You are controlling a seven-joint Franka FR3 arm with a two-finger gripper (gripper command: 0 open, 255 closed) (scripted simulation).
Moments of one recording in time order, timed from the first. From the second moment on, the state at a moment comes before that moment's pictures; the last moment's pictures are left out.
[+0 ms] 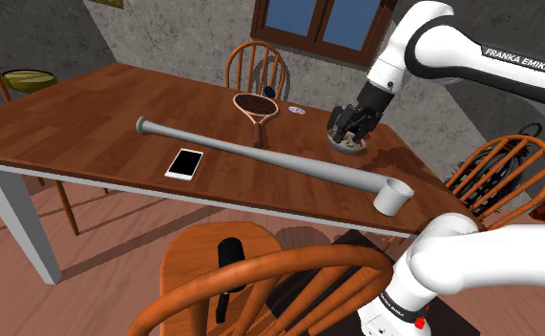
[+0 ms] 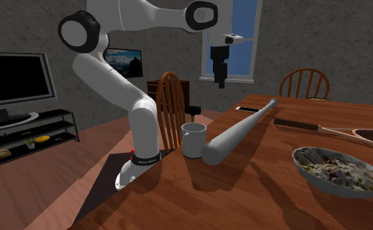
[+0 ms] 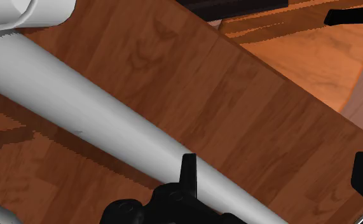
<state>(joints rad) 0.02 -0.79 -0.05 -2.38 0.09 1.68 0.11</state>
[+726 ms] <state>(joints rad) -0.04 -1.04 -0.14 -2.63 -0.08 1.64 -0.06</state>
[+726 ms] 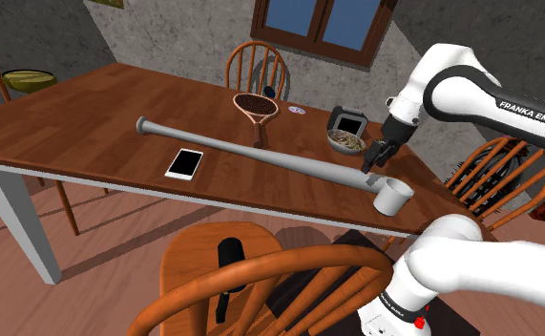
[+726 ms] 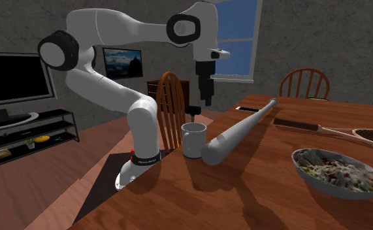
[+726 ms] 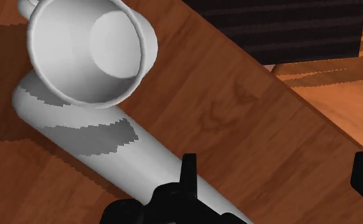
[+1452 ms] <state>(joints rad) -0.15 -1.27 -0.28 -2.83 -0.33 1.60 -0.27</state>
